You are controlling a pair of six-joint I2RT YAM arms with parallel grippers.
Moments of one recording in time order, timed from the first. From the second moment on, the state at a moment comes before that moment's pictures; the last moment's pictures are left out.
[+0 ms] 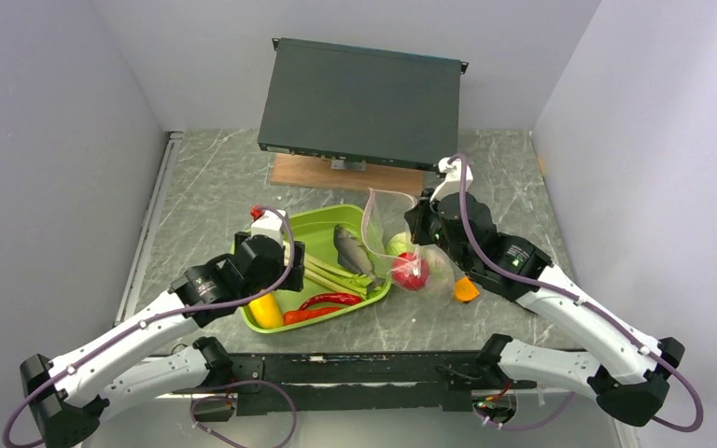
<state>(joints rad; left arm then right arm) -0.87 0.83 0.80 -0.65 -0.39 -0.50 0.86 0.97 1.11 -0.55 0.40 0.47</state>
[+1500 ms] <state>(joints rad) -0.80 0.95 0.69 -0.72 -0.53 -0.68 0.86 1.03 1.10 -0.47 0.30 0.36</state>
